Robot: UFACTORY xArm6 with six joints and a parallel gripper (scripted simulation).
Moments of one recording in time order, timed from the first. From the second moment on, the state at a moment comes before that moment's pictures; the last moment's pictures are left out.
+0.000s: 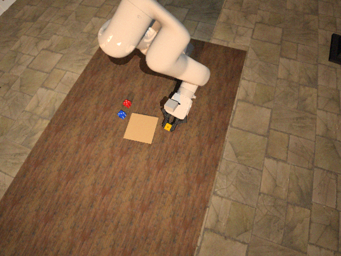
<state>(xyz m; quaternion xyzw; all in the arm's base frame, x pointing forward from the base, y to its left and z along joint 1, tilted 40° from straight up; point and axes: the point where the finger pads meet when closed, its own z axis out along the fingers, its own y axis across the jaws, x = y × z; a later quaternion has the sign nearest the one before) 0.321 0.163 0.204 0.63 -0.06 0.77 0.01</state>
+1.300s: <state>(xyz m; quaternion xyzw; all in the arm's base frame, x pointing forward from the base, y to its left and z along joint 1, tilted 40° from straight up) 0.325 0.163 0.200 0.63 -0.06 0.77 0.01</state>
